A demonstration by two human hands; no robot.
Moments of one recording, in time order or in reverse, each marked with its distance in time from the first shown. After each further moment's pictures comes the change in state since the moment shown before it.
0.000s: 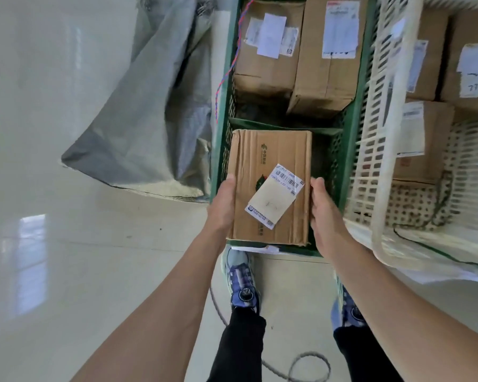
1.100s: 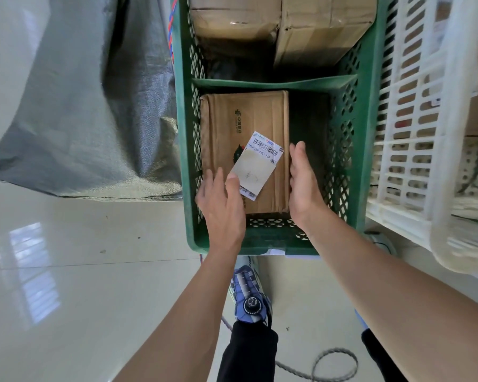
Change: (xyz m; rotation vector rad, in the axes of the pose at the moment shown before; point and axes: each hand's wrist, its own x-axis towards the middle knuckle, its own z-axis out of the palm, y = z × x) left_hand 0.081 -0.060 0.043 0.352 0.264 0.324; right_hand 0.113 0.051 0.046 0.151 -0.021 -0.010
